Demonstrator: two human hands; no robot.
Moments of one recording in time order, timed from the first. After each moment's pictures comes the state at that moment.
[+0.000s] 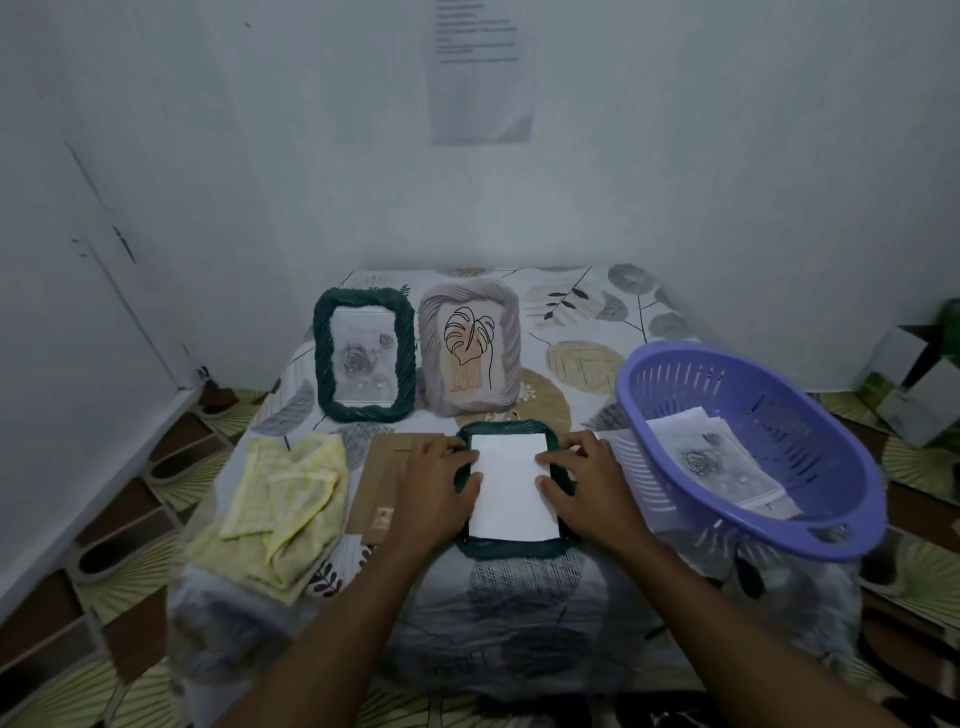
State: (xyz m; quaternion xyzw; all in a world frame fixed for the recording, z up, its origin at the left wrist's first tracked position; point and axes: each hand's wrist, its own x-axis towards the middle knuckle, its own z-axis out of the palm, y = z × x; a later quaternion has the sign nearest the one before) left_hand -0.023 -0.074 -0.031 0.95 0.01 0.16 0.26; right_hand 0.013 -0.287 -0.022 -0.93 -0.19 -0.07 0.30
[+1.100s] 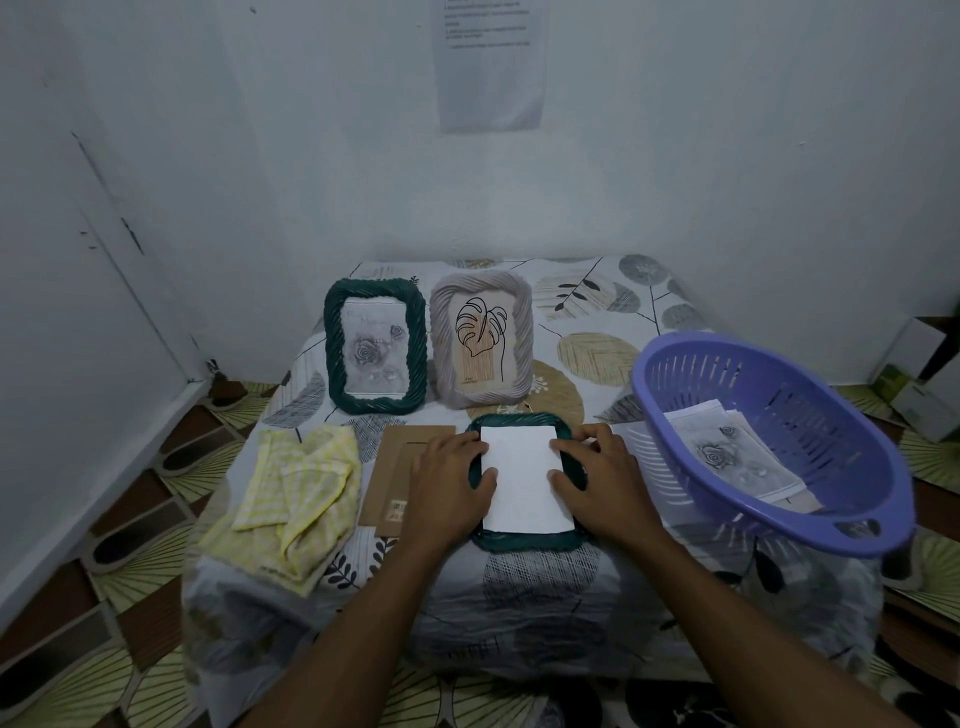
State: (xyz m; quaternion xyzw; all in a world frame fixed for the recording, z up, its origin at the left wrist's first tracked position) left_hand -0.026 -0.074 -0.036 0.95 0.02 0.16 0.26; right_hand 0.013 -0.283 -0.026 -0.95 -0.17 -0.06 0.26
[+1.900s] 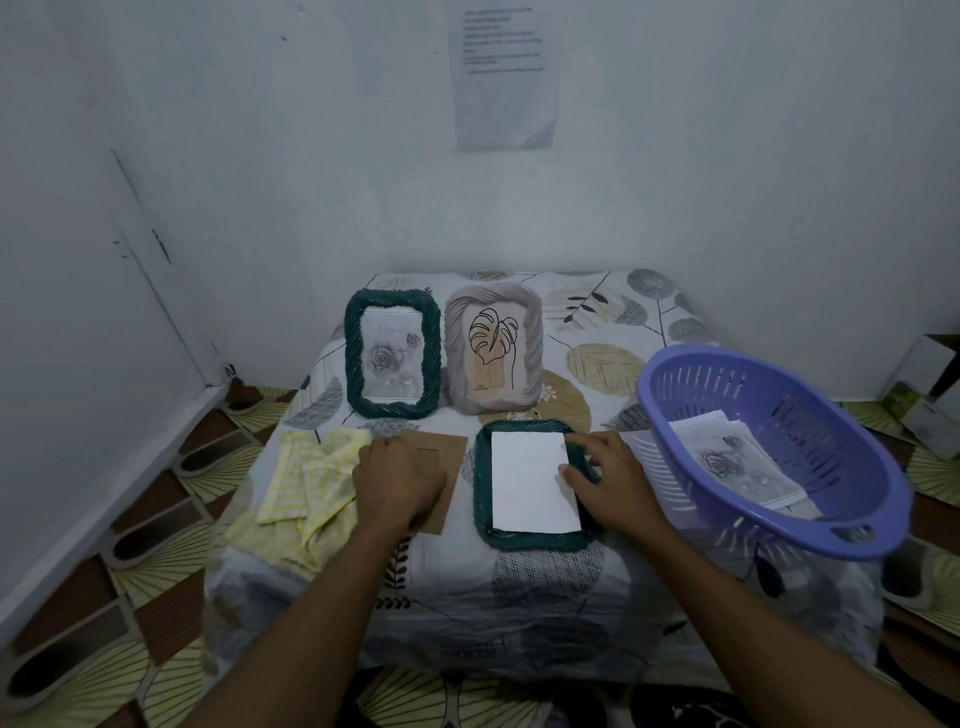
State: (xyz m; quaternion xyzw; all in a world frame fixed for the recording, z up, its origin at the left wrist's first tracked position) left_hand -0.045 -0.031 0.007 0.94 0.26 0.10 0.21; right_hand 0.012 -0.284 -0.015 -0.91 -0.15 -0.01 0.39
